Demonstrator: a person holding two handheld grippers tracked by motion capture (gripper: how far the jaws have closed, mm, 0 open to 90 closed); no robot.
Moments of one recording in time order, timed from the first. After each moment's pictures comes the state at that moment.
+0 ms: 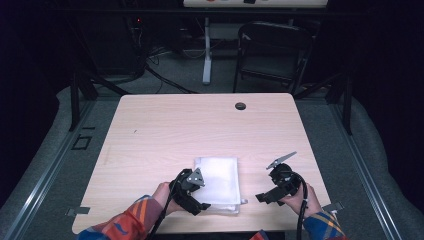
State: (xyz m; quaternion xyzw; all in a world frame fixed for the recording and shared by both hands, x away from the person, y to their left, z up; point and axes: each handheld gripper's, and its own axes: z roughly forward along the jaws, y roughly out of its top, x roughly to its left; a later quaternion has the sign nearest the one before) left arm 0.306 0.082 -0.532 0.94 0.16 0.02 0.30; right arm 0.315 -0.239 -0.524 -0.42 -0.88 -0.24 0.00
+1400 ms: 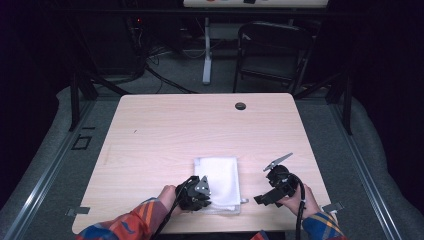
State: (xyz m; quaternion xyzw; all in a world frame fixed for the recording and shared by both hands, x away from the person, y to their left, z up) left arm 0.302 0.069 -0.553 0.96 0.12 0.02 0.26; right arm 0.313 -0.232 -0.528 -0.41 -0.88 -0.24 0.01
